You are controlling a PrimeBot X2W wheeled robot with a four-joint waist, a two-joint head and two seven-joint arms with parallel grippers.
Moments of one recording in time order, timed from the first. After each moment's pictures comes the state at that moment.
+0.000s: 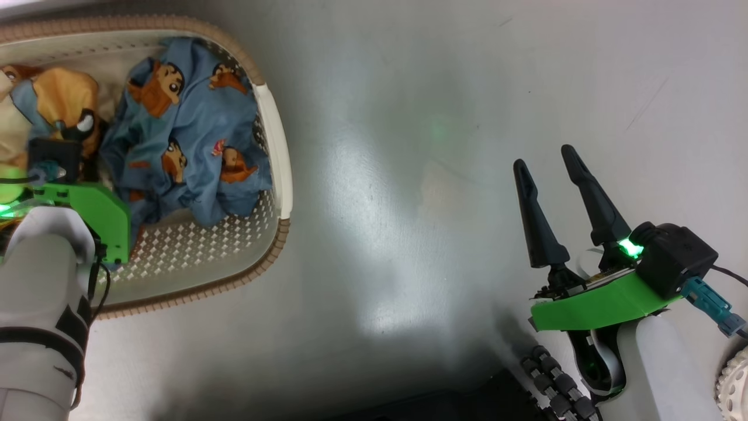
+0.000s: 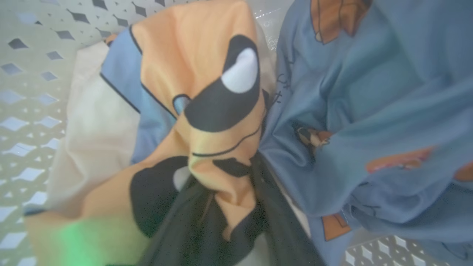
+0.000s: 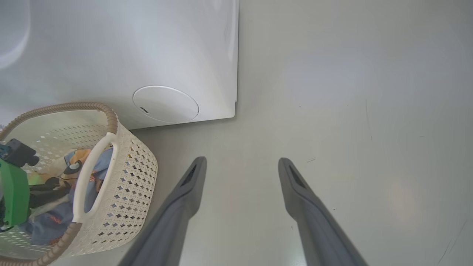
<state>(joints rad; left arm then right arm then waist) -1.00 0.24 -0.31 1.26 -0.11 0.01 -0.20 -0.31 -0.05 0.11 0.02 0.26 0.13 -0.26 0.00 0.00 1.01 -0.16</state>
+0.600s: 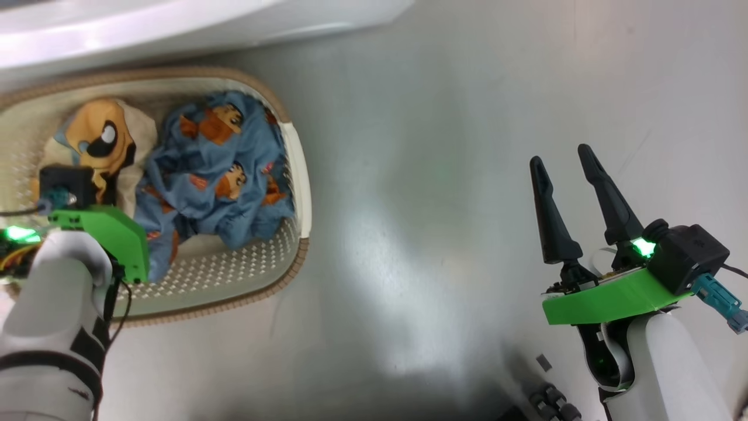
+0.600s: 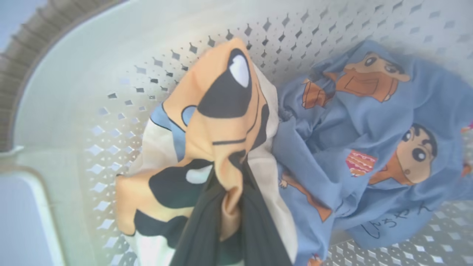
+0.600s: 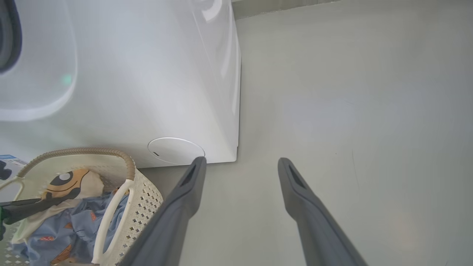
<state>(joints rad) -0.93 0.22 -0.28 1.22 -0.18 -0.03 -0.25 -0.31 -0.05 0.07 0.04 0.25 0.13 -0.26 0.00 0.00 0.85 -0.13</state>
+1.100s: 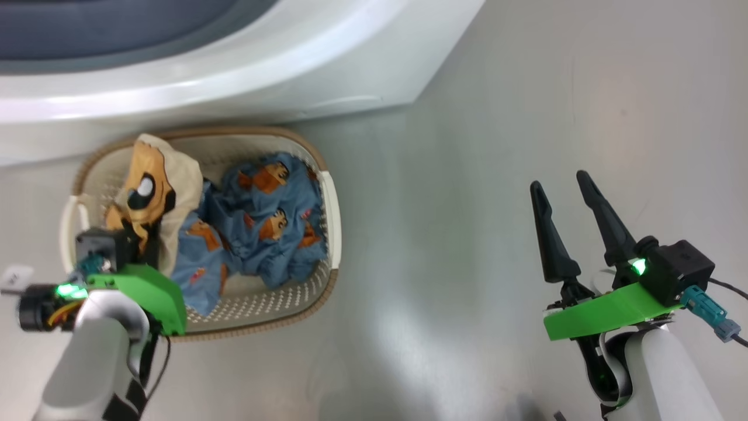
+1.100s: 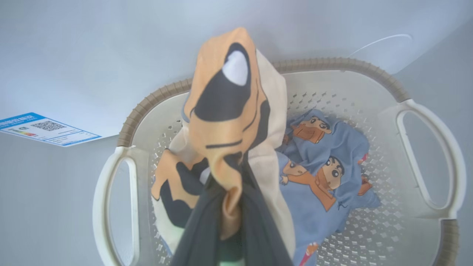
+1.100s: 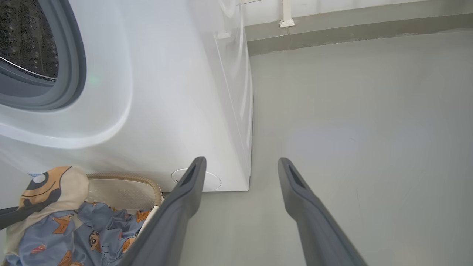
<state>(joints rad) -0.68 0.19 -0.23 0.96 -0.22 -0.04 -0.25 -0.28 -0.05 0.05 0.10 0.22 0.13 -0.26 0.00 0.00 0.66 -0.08</state>
